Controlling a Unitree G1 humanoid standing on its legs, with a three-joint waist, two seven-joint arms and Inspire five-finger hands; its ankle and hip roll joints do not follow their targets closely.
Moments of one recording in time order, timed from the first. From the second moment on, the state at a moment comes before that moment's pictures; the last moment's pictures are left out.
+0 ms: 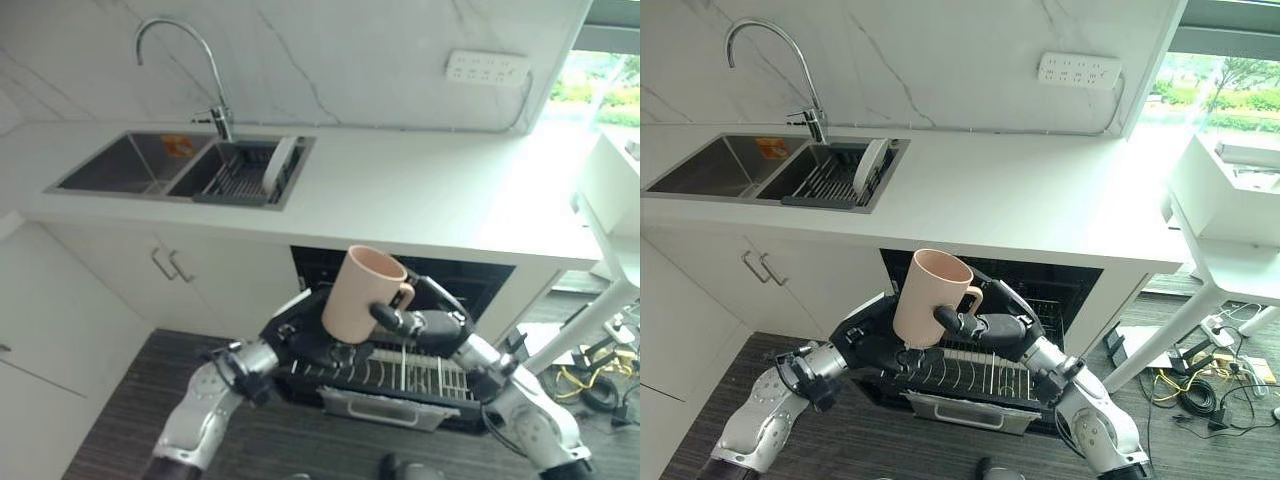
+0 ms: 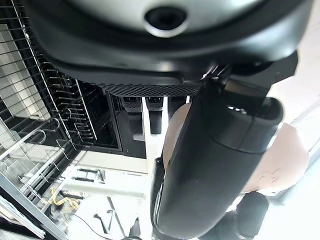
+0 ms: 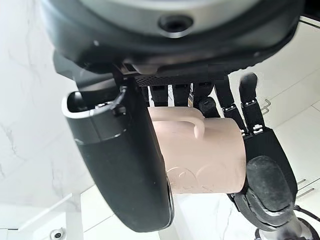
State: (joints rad) left arm 0.01 0.41 -0.16 -0.05 -0.45 0.04 -0.59; right arm 0.01 -0.44 0.14 -0.11 0.95 0.14 0.53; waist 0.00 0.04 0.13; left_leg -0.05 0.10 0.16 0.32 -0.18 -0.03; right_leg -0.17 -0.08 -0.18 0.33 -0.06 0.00
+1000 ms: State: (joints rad) left arm 0.13 0.41 0.03 0.14 -0.26 0.10 -0.24; right arm 0.00 -0.32 -0.09 -0.19 1.04 -0.09 0.47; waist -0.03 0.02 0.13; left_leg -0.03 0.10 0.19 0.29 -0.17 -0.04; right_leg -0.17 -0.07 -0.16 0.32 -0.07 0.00
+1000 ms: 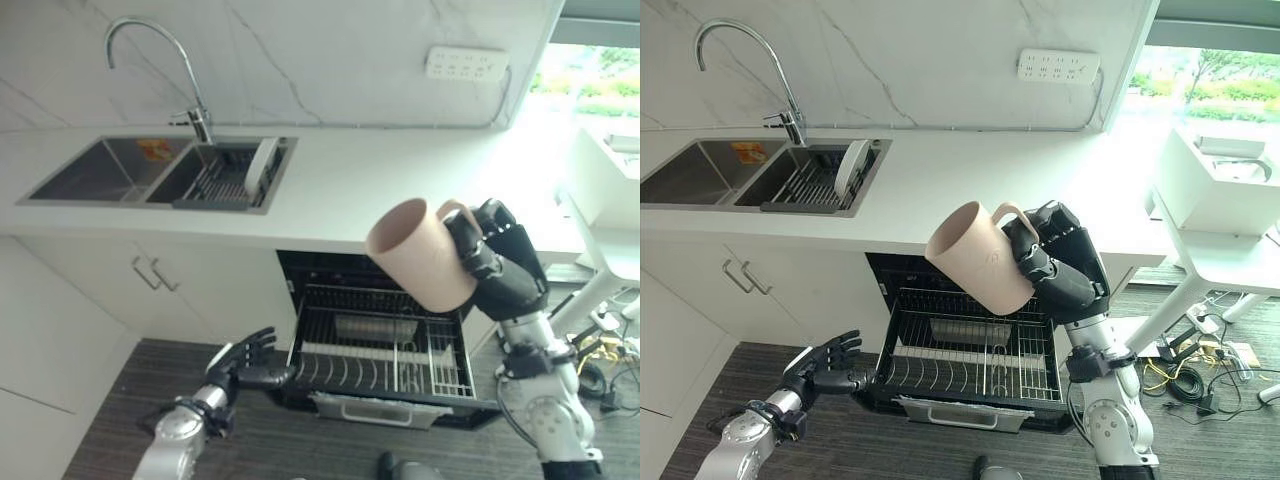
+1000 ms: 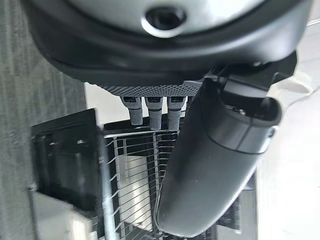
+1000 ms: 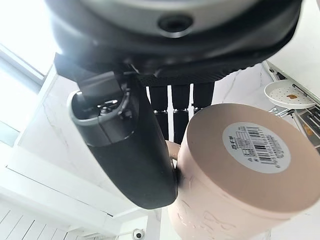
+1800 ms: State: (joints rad) left arm -0.08 0.58 -0.17 0.01 0.10 0.00 -0.36; right arm 0.04 -0.42 -0.11 -0.11 0.75 -0.04 0.22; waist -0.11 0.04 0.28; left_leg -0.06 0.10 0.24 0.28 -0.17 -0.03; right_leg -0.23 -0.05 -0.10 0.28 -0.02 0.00
